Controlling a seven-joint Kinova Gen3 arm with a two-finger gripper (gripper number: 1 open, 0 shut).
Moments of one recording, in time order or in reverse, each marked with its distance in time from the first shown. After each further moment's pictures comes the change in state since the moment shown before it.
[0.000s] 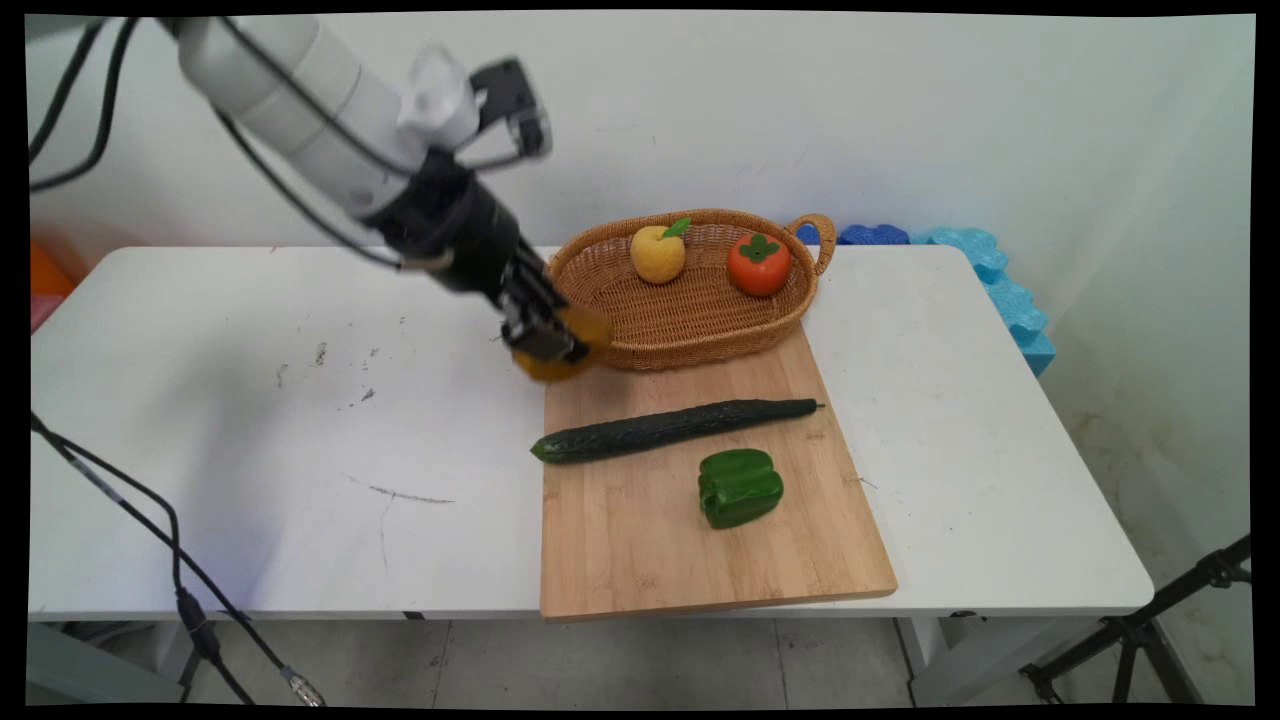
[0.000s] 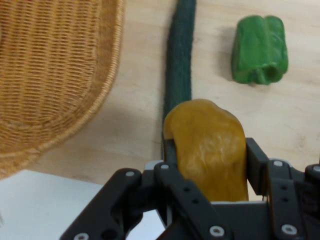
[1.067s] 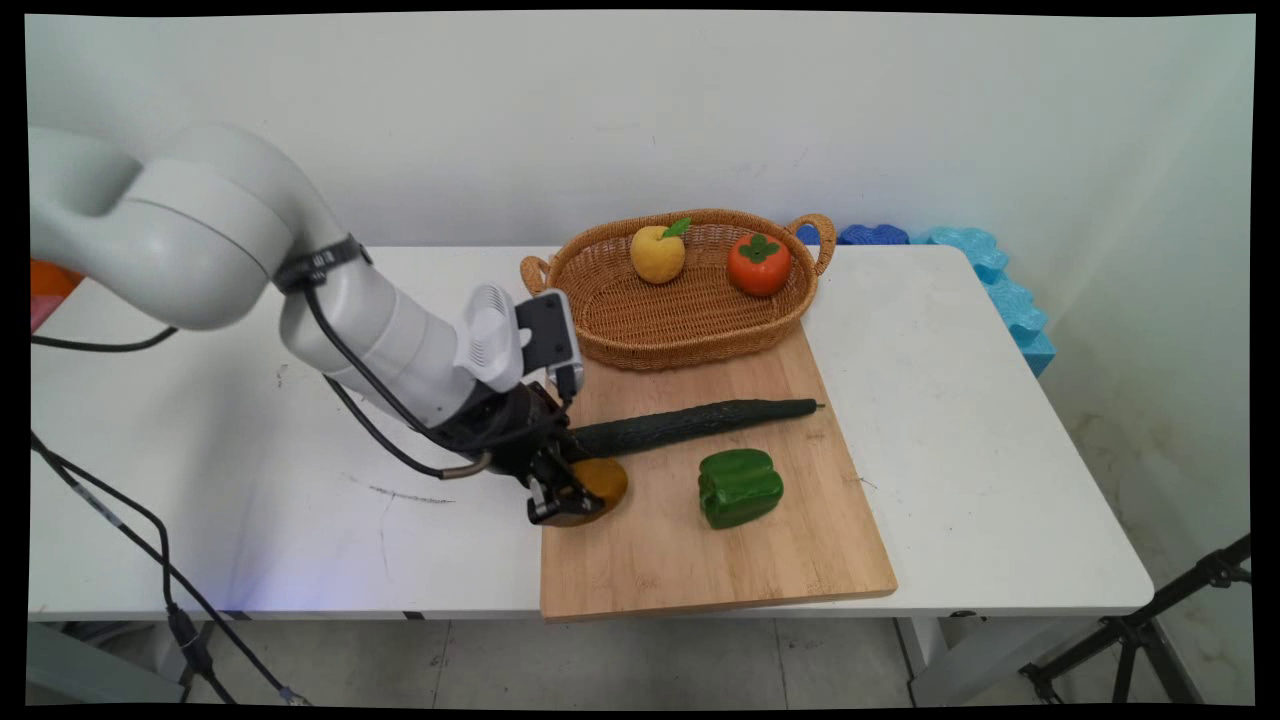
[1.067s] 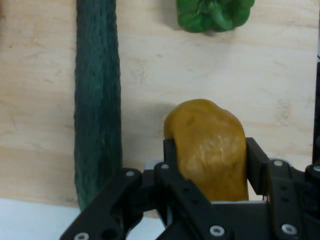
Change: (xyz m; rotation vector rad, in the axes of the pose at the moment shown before) arm -0.061 0.057 0.112 -0.041 -0.025 0.056
